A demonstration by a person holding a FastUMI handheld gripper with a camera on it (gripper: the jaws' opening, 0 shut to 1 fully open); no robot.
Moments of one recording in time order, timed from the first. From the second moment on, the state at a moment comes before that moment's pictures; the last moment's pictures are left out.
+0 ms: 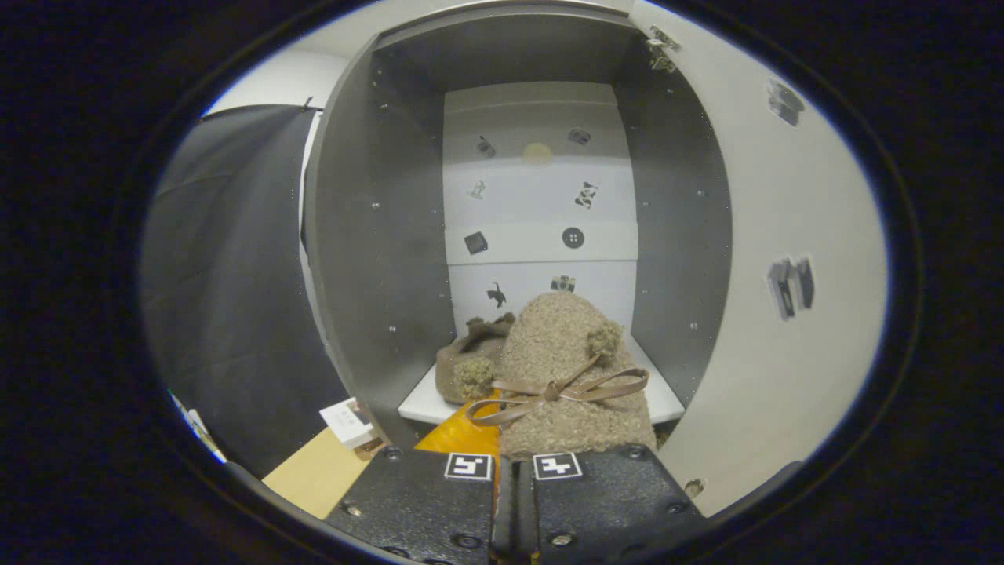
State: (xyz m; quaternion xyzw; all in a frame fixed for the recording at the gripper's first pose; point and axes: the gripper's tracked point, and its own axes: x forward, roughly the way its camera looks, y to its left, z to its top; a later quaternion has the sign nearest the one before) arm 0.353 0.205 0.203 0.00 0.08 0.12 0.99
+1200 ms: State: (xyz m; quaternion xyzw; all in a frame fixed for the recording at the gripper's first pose) arm 0.562 0.214 0.152 0.02 0.22 0.06 0.97
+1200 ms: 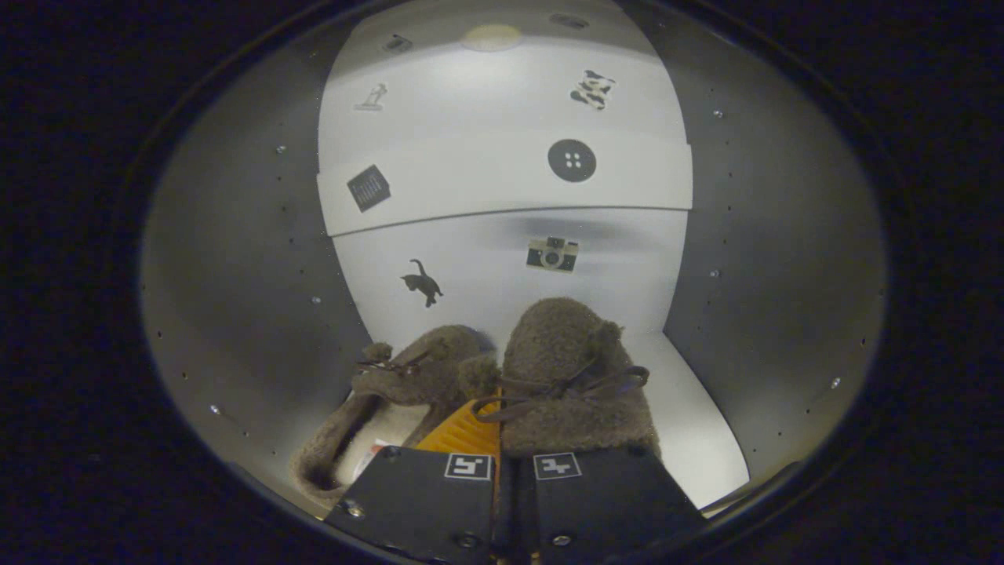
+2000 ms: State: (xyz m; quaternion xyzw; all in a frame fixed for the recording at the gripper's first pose) arm 0.533 0.217 0.152 0.01 0.29 0.07 0.95
